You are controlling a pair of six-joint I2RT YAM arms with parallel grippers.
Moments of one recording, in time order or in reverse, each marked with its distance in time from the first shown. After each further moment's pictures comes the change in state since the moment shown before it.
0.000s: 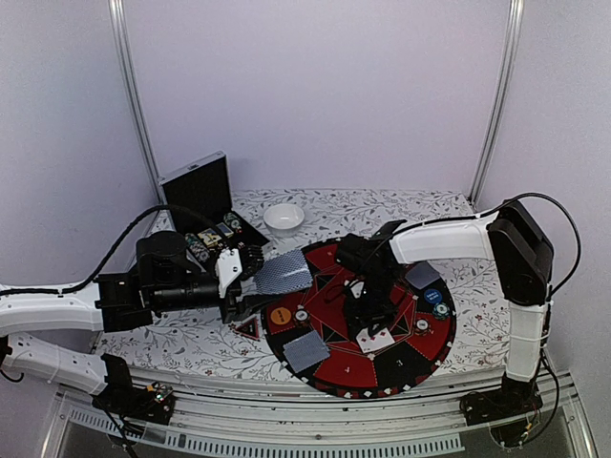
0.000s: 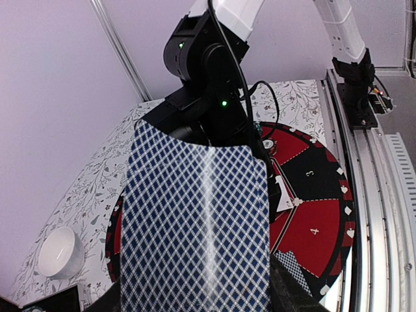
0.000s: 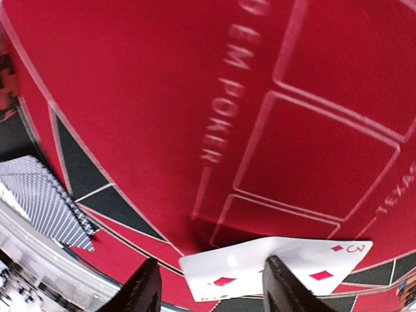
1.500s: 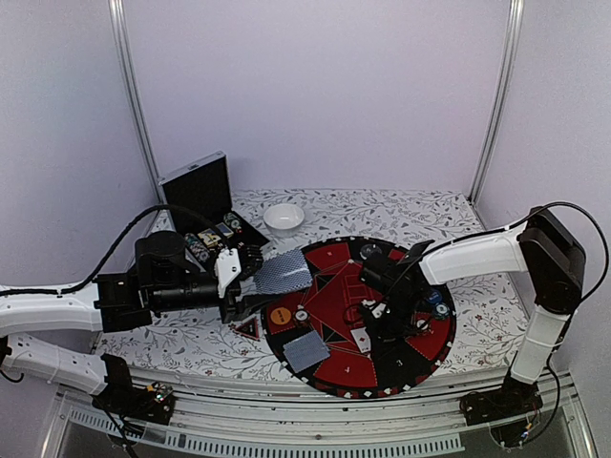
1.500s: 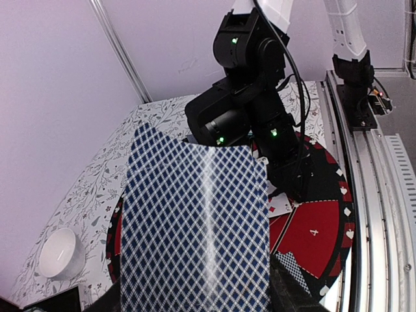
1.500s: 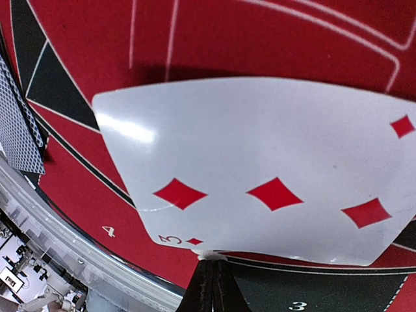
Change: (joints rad) left arm -0.002 -0.006 0.000 -0.001 -0.001 0.000; right arm 0.007 -0.203 -0.345 0.186 -0.132 0.015
